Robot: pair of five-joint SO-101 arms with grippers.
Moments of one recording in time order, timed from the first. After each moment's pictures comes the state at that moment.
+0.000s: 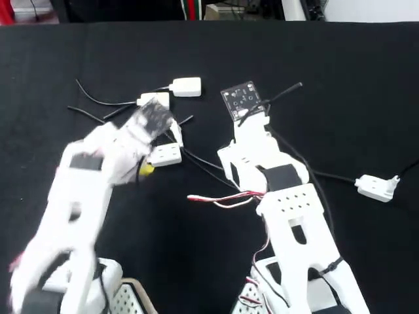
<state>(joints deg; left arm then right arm) 1.5 -25.5 41.1 50.7 -45.7 -14.2 -39.4 52.3 47.9 9.1</state>
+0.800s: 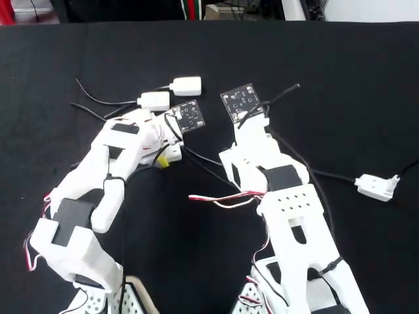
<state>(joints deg) 5.7 13.2 28.2 28.0 -59.9 -13.5 -39.3 53.2 47.9 10.8</state>
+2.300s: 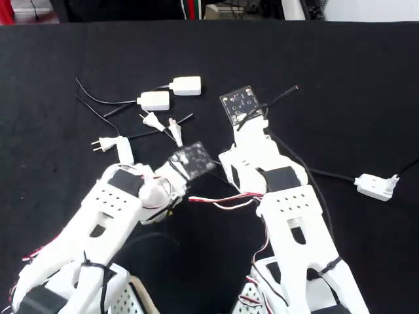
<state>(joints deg) 19.2 -33.5 55.5 59.5 -32.6 -13.5 -39.3 55.1 45.8 11.0</state>
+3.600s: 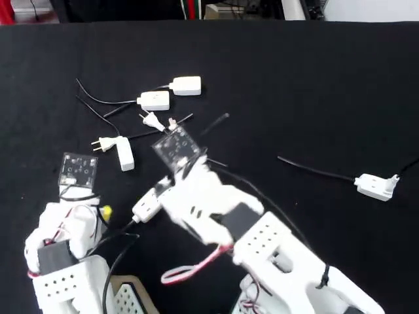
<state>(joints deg) -25.1 -92.0 83.3 72.5 -26.9 -45.5 -48.0 64.0 37.3 -2.6</state>
